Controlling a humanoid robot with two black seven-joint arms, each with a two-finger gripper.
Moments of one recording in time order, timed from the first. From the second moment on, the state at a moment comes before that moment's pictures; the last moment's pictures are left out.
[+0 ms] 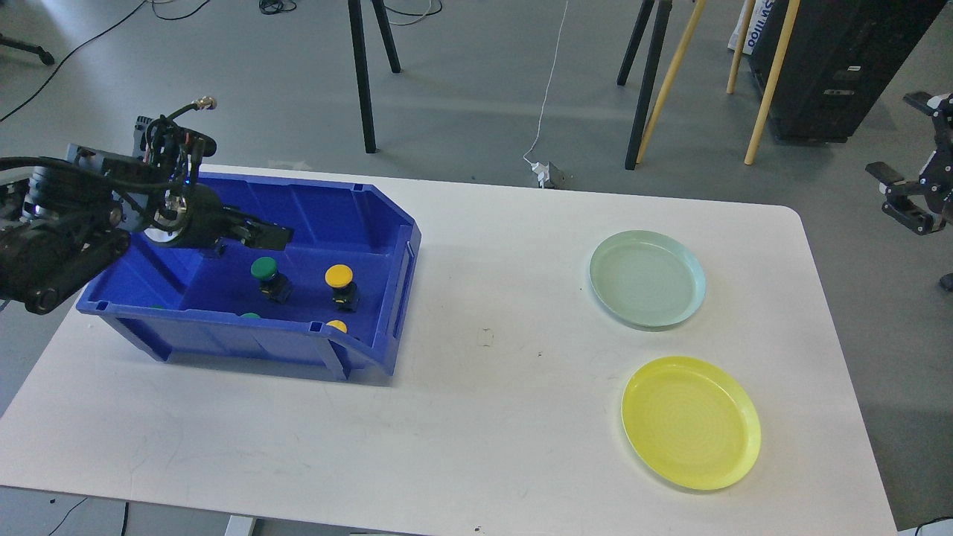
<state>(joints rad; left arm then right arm) -1.05 0.58 -0.17 -0.74 1.76 -0.49 -0.32 0.67 -0.86 0.66 0.79 -0.32 0.49 0.29</state>
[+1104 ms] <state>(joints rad) -0.97 0.37 -0.16 -0.44 1.78 -0.49 -0.38 0.66 -0.81 0.66 0.79 -0.37 0.46 0.29</state>
